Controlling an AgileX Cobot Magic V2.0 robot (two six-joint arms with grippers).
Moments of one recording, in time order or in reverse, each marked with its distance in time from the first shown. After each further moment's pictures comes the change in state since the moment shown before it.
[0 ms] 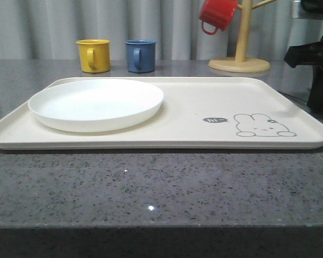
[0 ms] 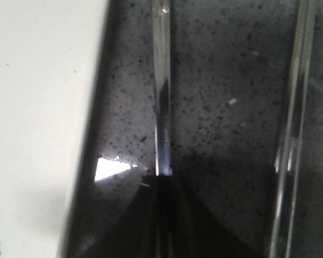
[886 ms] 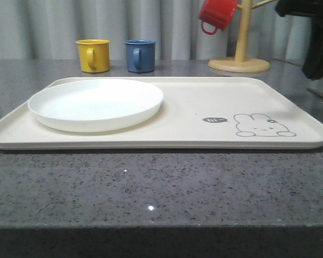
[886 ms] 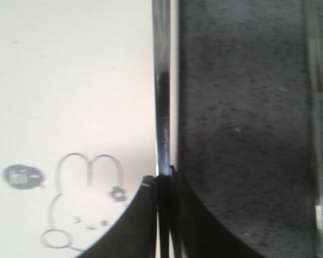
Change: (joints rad) left arm 0.000 0.000 0.000 0.000 0.000 0.000; right arm 0.158 -0.141 -0.065 -0.064 0.127 0.311
